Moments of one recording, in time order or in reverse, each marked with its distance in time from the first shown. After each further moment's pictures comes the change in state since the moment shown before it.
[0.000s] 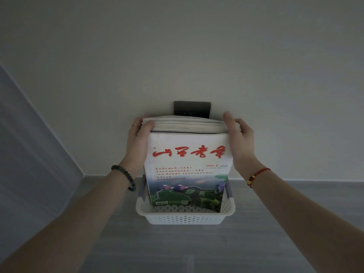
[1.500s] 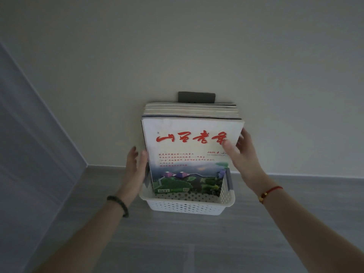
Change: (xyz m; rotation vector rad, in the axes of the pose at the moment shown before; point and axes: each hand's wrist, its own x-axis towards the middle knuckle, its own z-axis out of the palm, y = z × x) left_hand -0.059 -0.060 -0.043 0.488 0.082 -0.238; right_hand -0.029 0.043 -0.029 -0.005 -0.240 0.035
